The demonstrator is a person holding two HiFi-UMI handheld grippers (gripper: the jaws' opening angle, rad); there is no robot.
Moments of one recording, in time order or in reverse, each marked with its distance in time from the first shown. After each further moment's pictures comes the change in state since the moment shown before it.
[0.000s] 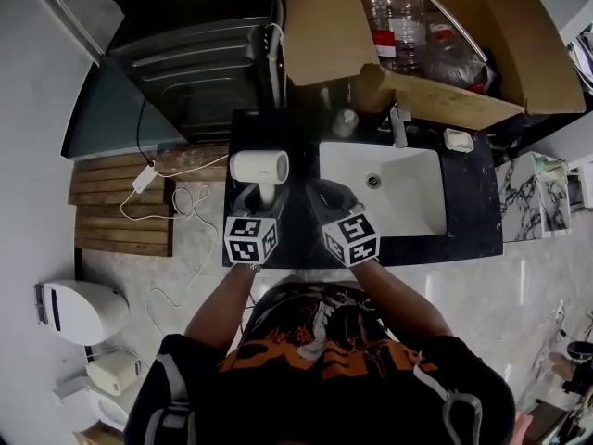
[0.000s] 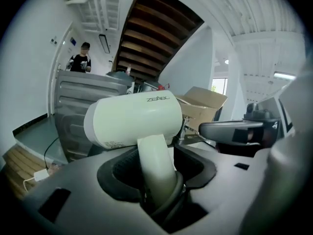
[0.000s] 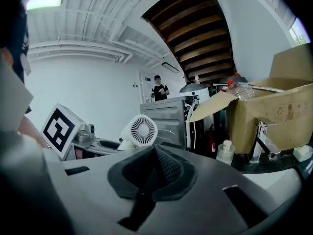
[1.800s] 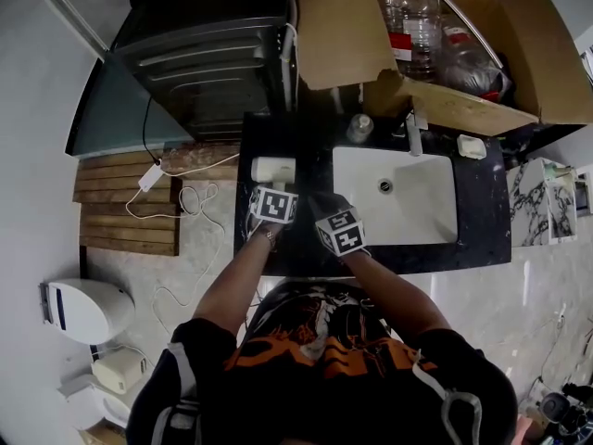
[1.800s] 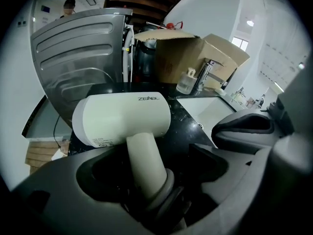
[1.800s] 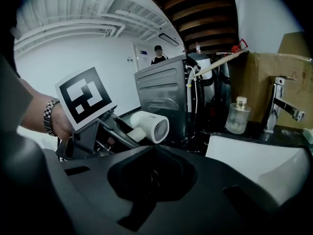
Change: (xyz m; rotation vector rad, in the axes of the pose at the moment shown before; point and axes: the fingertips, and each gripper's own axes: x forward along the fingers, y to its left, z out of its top) left arm 0.073 0.065 -0.112 0.035 0.638 0.087; right arm 0.071 -0.011 -0.120 0.033 0.296 -0.001
